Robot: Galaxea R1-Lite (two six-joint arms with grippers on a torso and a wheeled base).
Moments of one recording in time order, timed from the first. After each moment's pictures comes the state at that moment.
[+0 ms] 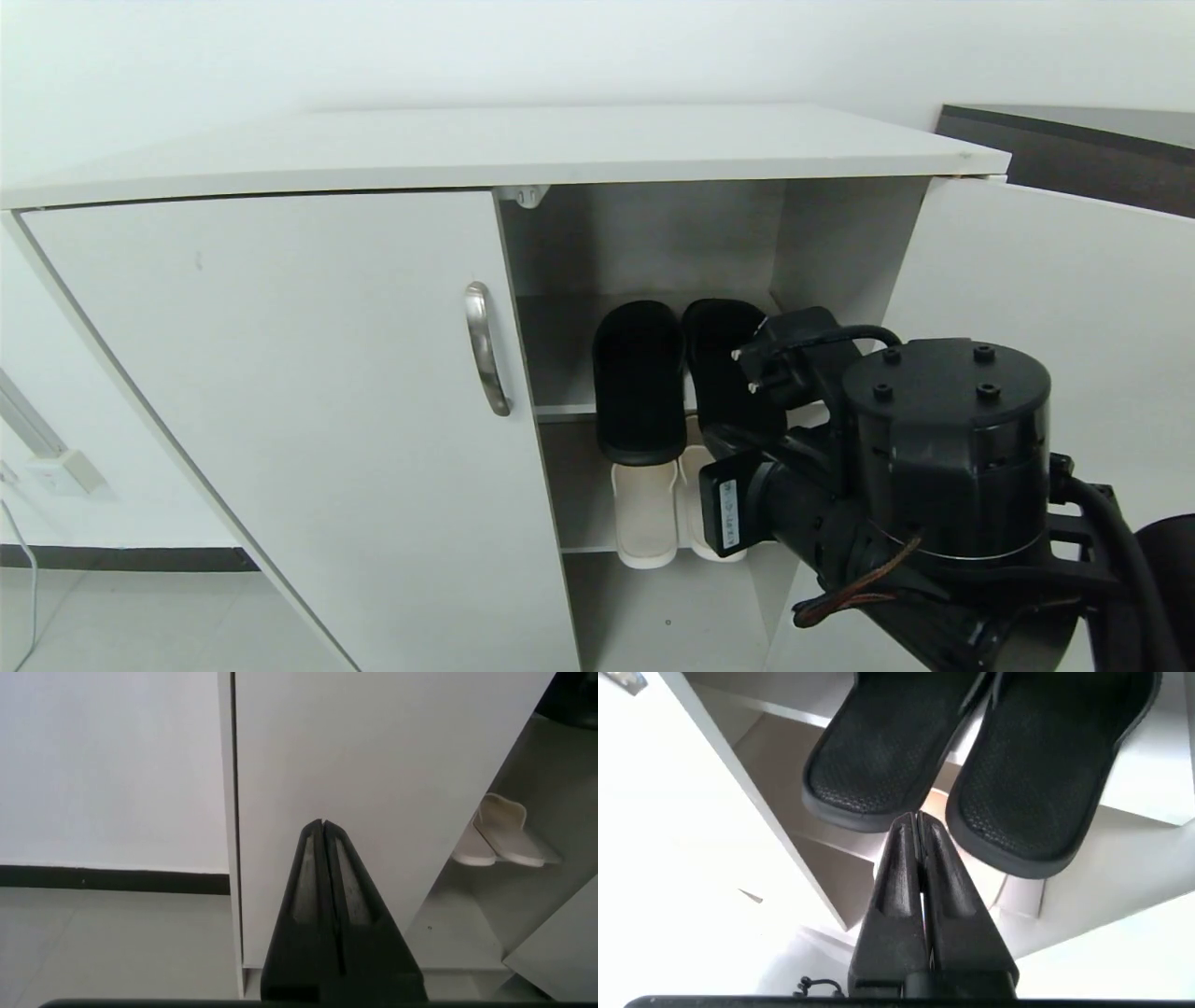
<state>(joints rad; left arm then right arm) 0.00 0.00 0.00 0.00 0.05 -0.09 1.04 1.66 -0.91 -0.48 -0.59 0.18</state>
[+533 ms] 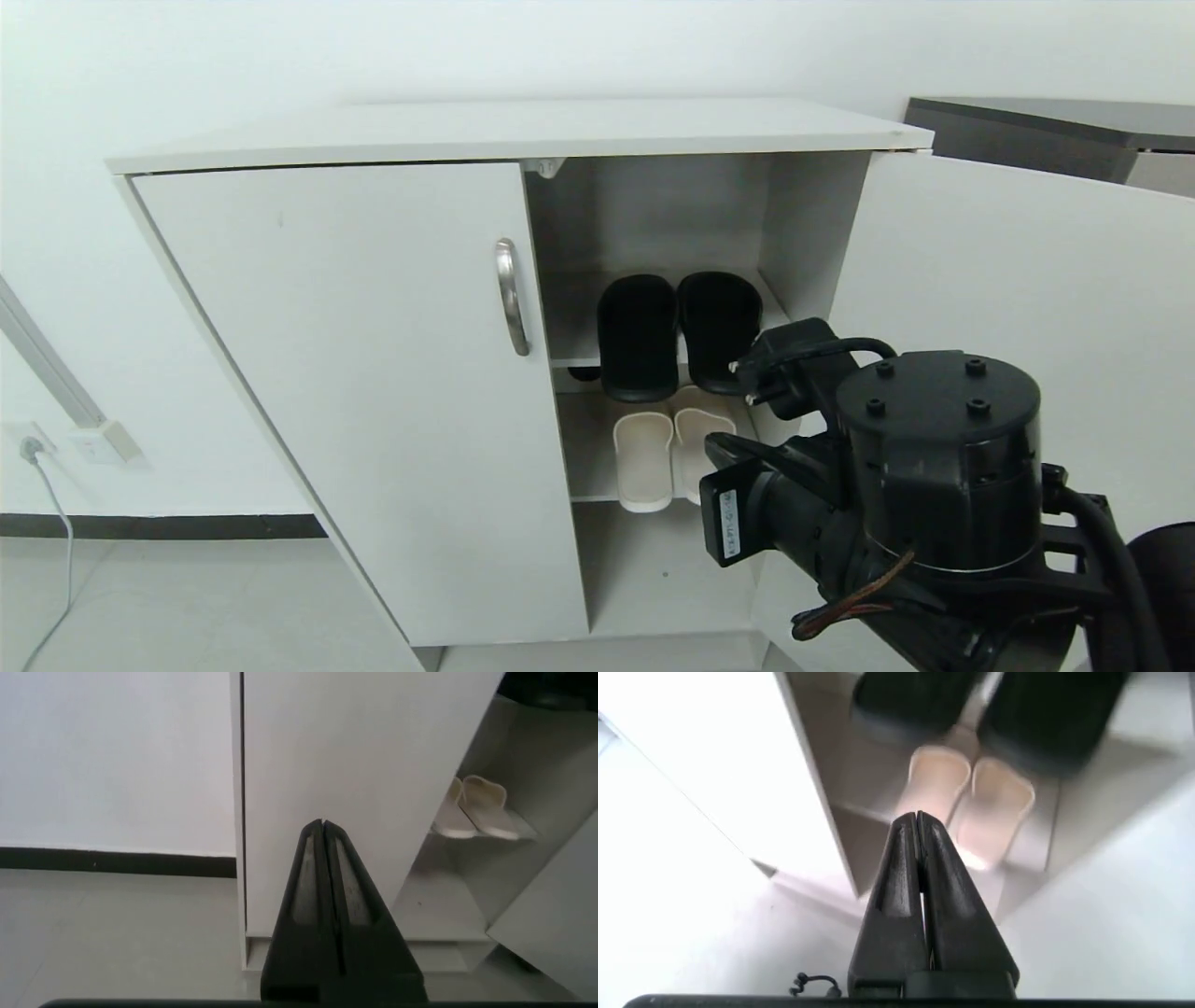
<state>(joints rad) 0.00 0.00 0.00 0.00 0.05 -0.09 1.04 1.66 -0.89 -0.48 -0.59 0.19</state>
